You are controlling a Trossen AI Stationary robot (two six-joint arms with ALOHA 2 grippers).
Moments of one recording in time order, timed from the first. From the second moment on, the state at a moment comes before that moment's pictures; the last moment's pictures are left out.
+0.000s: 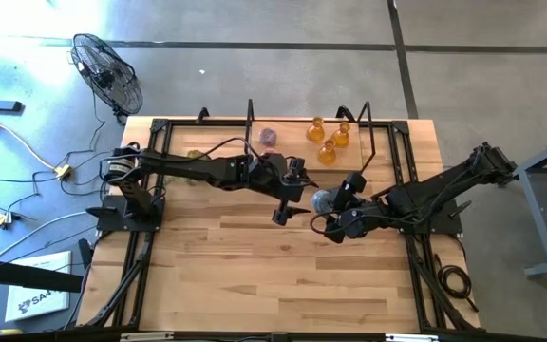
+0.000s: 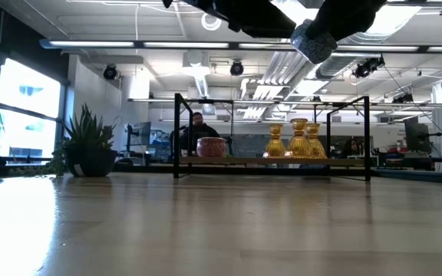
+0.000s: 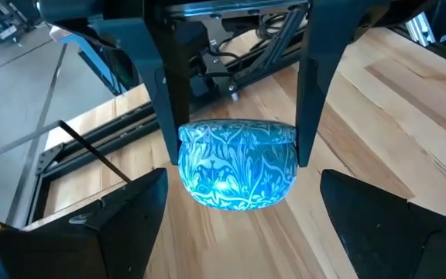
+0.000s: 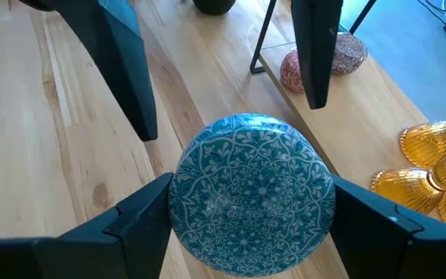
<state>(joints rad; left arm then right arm) 0.01 1.75 1.44 -0.10 0.11 0.44 0.38 1.29 1.08 -0.72 0.66 0.54</state>
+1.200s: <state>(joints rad) 0.01 1.87 1.51 -0.10 0.17 0.42 0.38 1.29 1.08 -0.73 0.64 0.53</state>
